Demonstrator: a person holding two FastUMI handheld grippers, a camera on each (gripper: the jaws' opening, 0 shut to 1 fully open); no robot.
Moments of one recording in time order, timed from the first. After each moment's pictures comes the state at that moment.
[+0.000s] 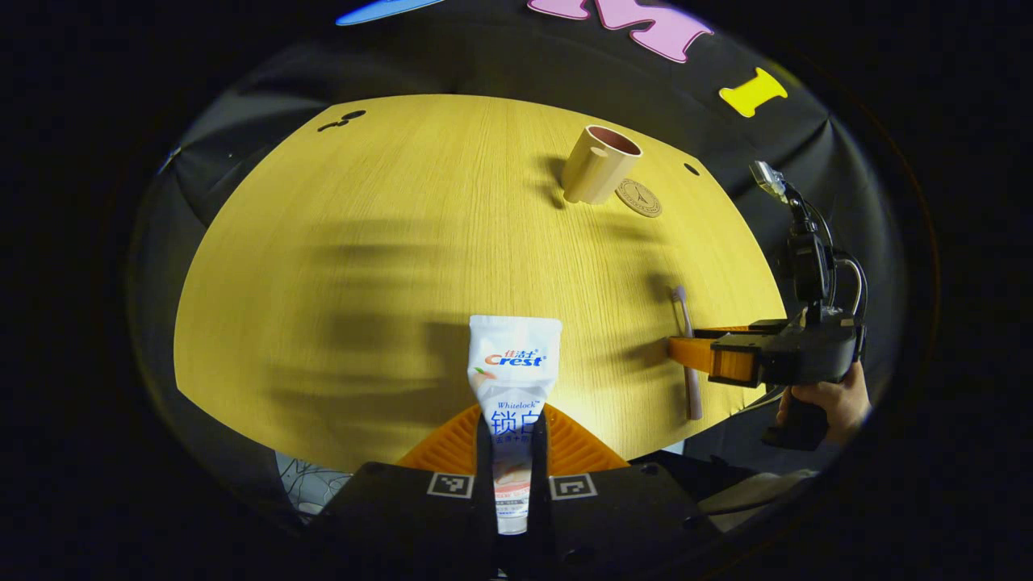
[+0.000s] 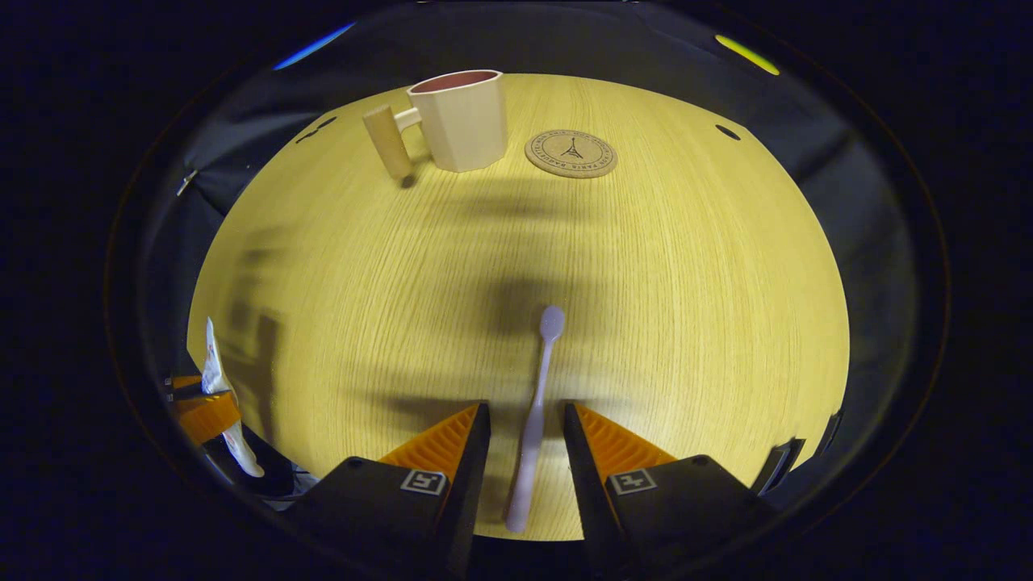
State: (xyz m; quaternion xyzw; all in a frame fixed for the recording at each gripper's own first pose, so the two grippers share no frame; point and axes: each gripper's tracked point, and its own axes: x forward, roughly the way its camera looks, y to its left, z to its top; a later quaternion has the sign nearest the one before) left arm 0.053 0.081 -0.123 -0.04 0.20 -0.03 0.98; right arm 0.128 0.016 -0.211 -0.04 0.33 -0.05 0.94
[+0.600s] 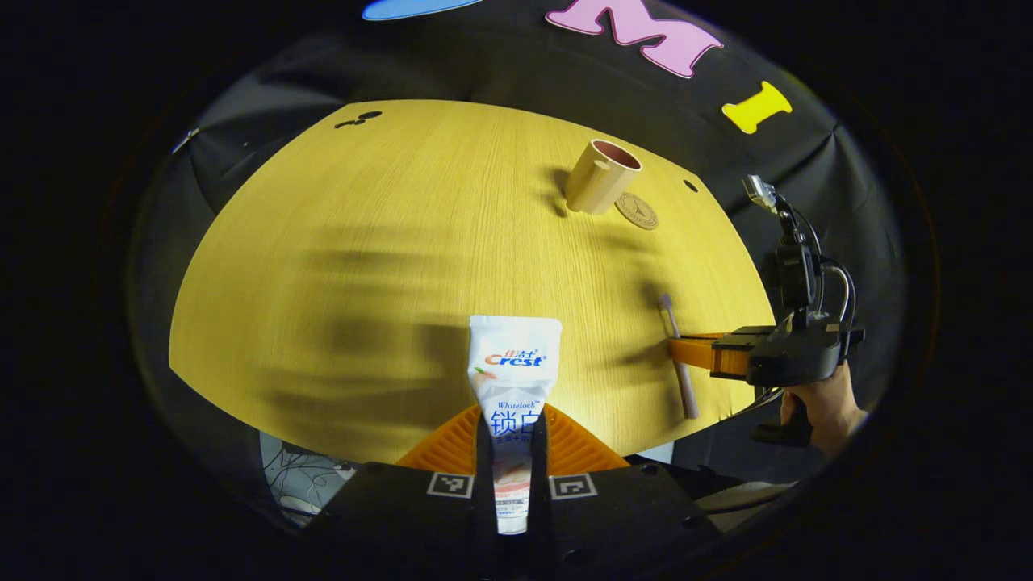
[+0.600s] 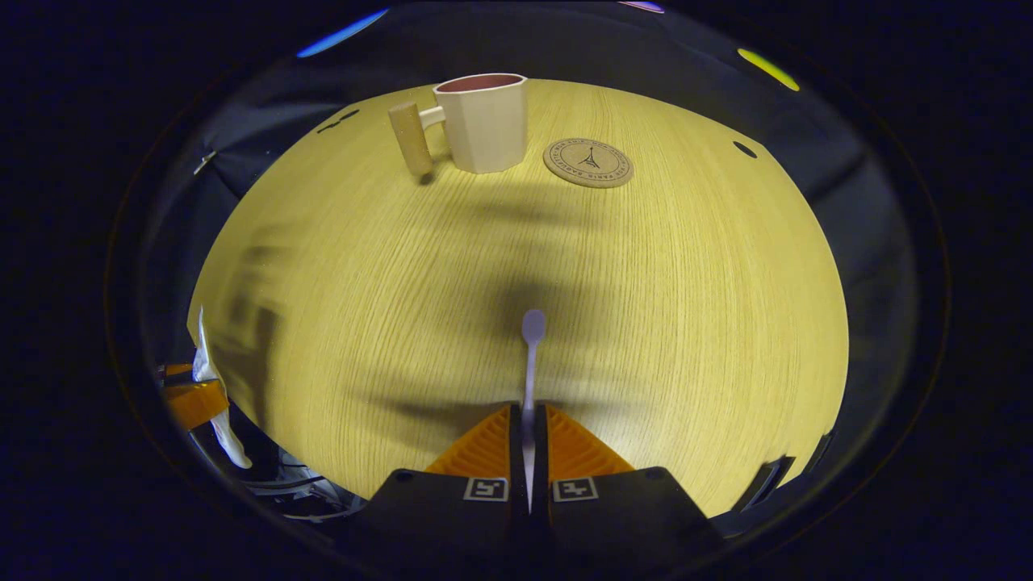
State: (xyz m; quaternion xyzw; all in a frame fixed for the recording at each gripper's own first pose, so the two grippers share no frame) left arm 0.047 0.083 -0.124 -0.07 0.17 -0.03 0.98; right arm 0.126 0.017 -0.209 -0.07 0.31 -0.01 0.95
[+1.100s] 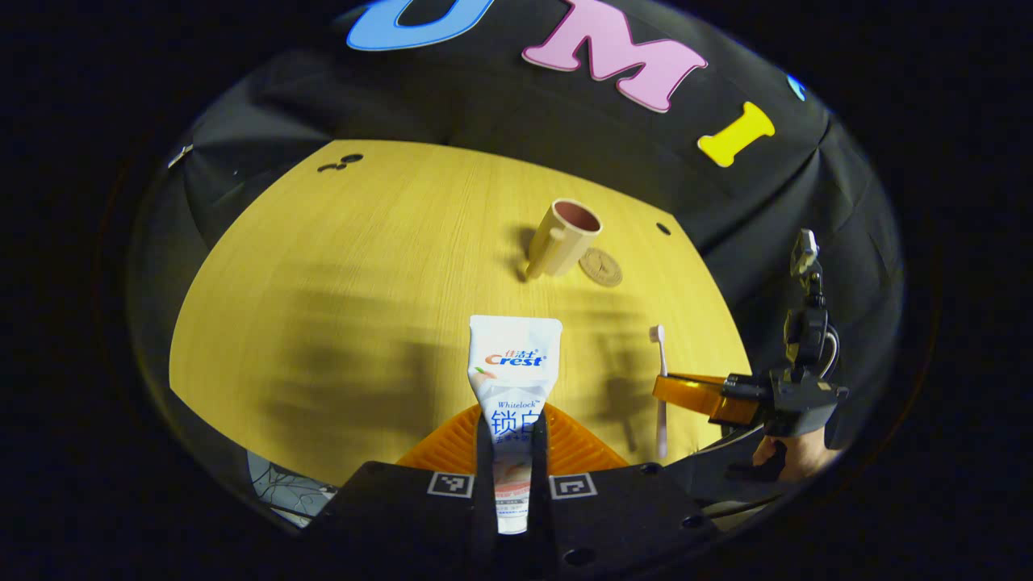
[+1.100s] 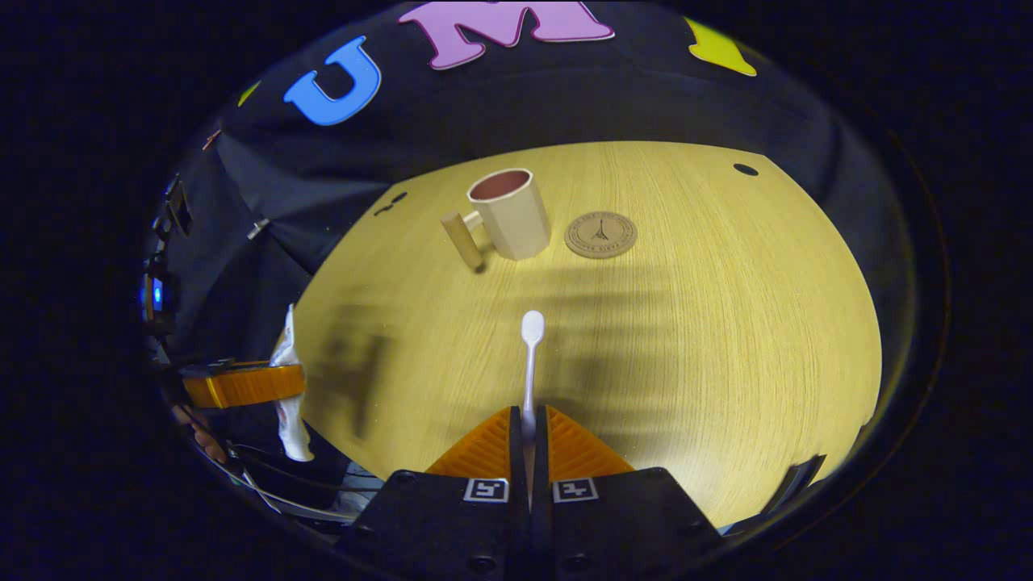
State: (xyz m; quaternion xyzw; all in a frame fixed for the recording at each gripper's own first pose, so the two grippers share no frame) left arm 0.030 0.084 -0.082 -0.07 0.08 -0.06 0.99; right arm 0.094 0.042 -0.130 0.03 0.18 0.11 0.98
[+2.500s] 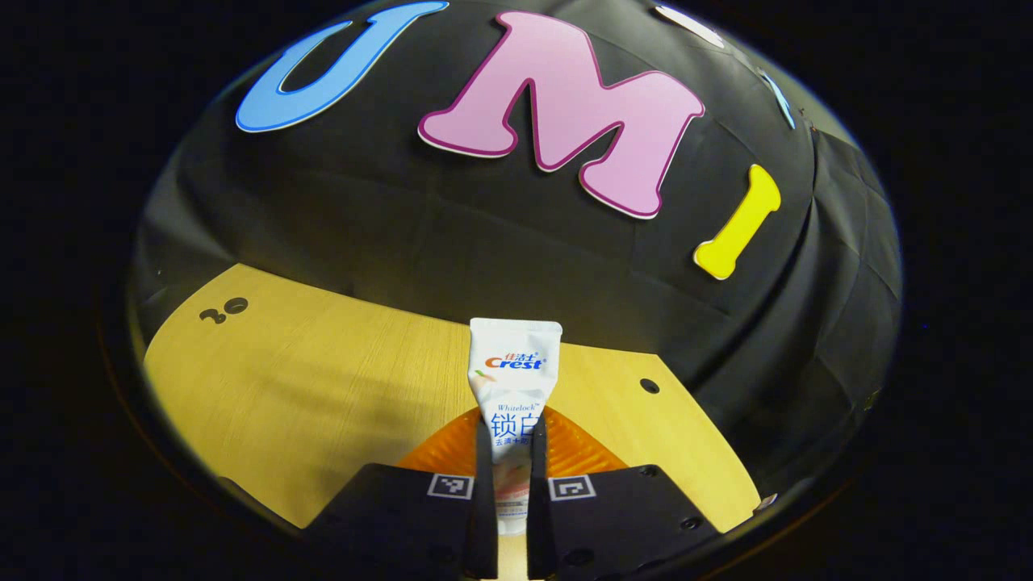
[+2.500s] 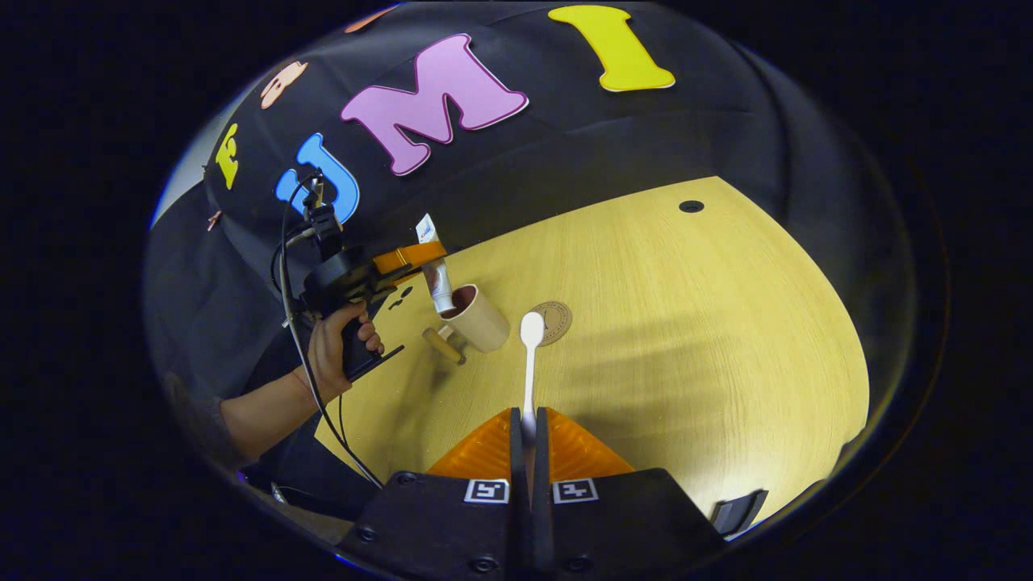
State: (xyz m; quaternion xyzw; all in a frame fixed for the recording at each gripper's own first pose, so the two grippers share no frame) left arm -0.041 0.112 0.027 -0.05 -0.15 -0.08 0.98; right arm 0.064 -0.073 -0.050 0.12 0.09 0.12 0.98
